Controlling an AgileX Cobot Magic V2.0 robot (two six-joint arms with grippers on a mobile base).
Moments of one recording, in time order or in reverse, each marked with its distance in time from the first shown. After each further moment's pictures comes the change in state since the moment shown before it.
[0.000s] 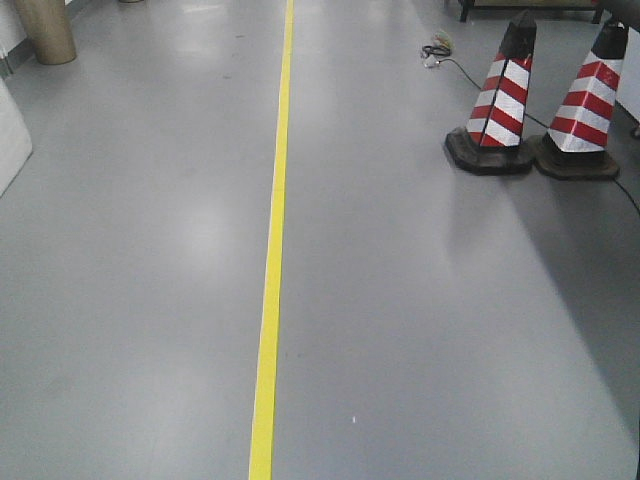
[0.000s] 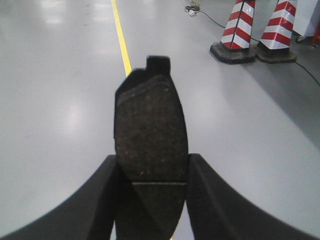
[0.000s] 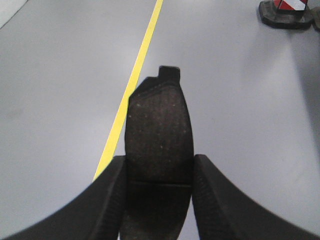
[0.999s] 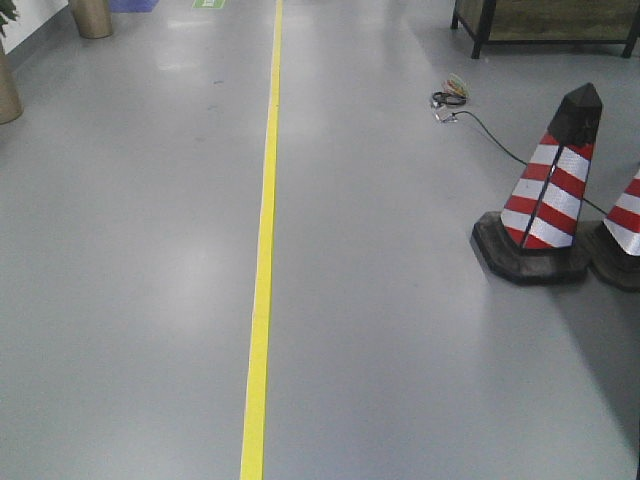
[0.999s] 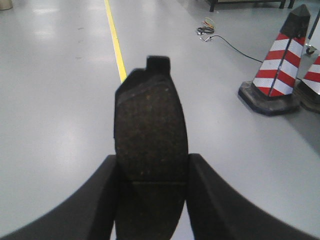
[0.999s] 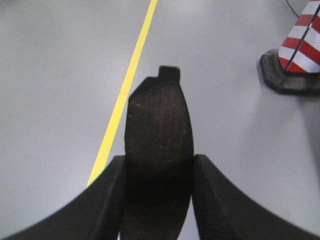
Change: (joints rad) left arm 0.000 0.000 0.000 0.000 0.001 0.000; right arm 0.000 0.000 0.000 0.001 0.000 0.000
